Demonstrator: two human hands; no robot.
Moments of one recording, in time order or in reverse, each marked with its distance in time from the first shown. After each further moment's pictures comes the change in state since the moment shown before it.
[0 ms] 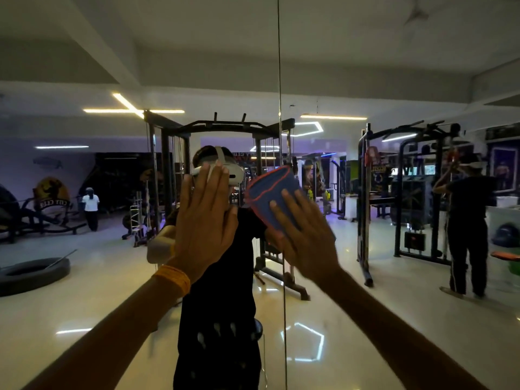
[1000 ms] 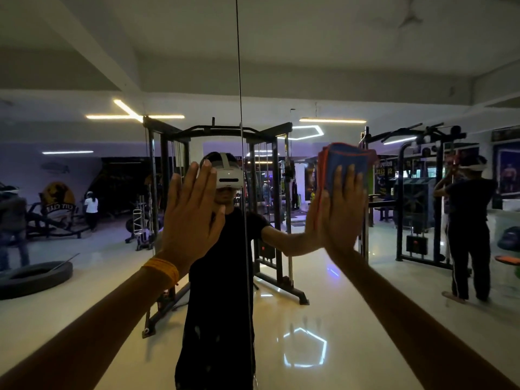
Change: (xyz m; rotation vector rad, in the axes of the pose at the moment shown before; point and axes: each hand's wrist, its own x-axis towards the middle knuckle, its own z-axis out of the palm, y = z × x) left_hand 0.021 0.032 0.018 0.109 -0.038 0.014; right_hand -0.004 0.128 -0.018 -0.015 0.263 0.534
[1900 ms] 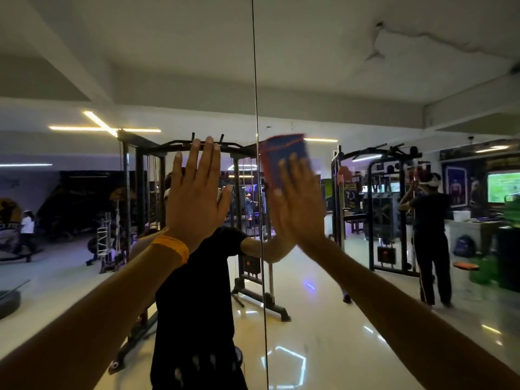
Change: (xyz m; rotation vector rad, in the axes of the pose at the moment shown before) left_hand 0.070 -0.035 -0.016 0.078 0.058 0.008; right_hand 0.041 -0.121 0.013 -0.009 -0.115 -0.265
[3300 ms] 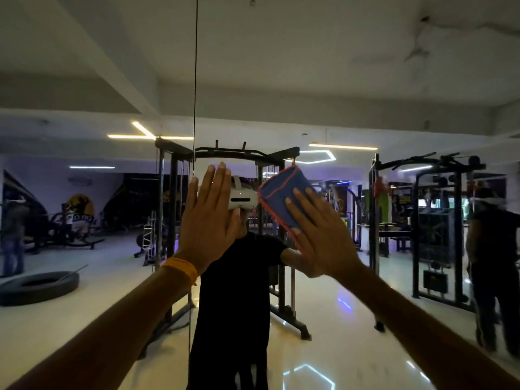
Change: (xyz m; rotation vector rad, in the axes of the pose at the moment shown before) left_hand 0.014 0.148 0.037 -0.029 -0.083 -0.072; right_hand -0.041 0.199 -0.031 0.027 -0.212 -0.419
